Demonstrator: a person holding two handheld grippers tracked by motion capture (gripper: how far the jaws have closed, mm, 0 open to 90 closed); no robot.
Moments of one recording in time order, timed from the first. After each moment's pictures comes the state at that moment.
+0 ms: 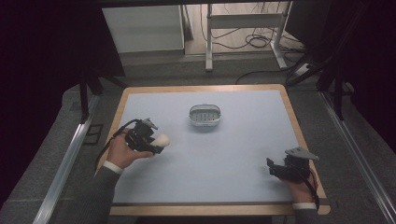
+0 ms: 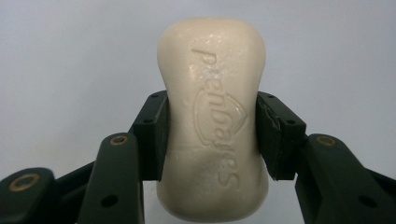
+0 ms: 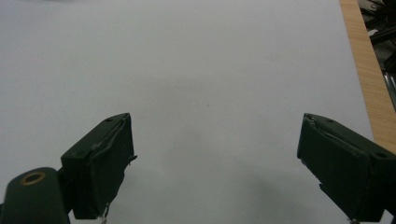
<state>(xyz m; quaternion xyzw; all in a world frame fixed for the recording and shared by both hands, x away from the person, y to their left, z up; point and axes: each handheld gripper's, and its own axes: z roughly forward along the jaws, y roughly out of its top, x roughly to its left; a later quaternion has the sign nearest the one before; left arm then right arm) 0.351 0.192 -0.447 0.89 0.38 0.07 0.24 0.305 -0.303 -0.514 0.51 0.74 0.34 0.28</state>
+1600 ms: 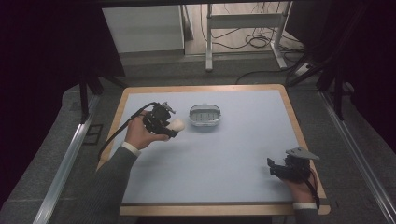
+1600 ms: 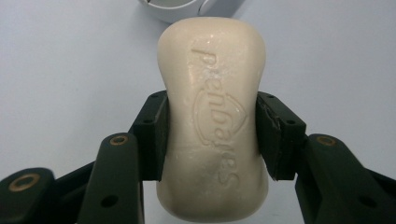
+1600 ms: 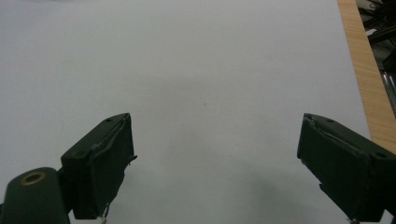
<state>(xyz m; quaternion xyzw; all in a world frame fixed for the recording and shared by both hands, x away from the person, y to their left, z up) 0.399 0.150 -0.424 0.90 0.35 0.09 0.24 0.305 -0.305 -0.514 0.51 0.74 0.34 0.28</state>
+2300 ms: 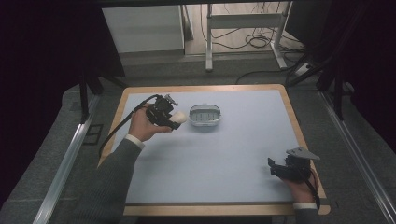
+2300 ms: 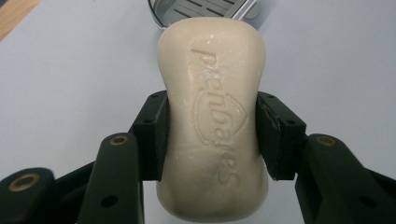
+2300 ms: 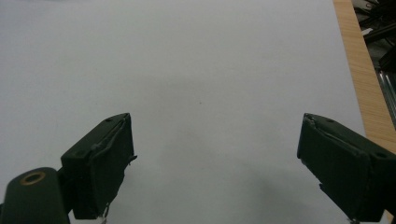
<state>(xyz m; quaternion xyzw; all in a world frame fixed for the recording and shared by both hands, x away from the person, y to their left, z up) 0.423 0.144 -0.417 0.90 0.34 0.10 0.24 0.306 -0.307 -0.516 0.51 0.74 0.34 0.29</state>
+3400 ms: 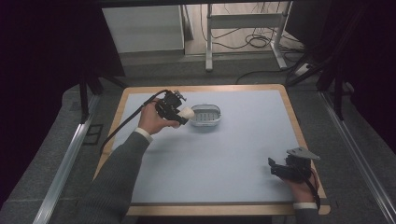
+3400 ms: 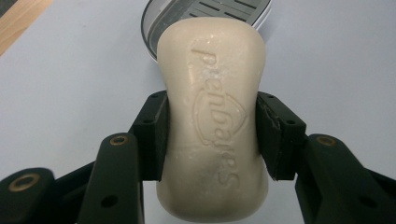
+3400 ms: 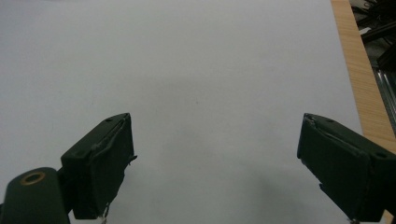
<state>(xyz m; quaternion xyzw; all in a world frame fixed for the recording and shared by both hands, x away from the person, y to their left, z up) 0.448 0.125 -0.419 0.91 0.33 0.10 0.25 0.306 -0.308 -0.516 0.51 0.74 0.34 0.29</state>
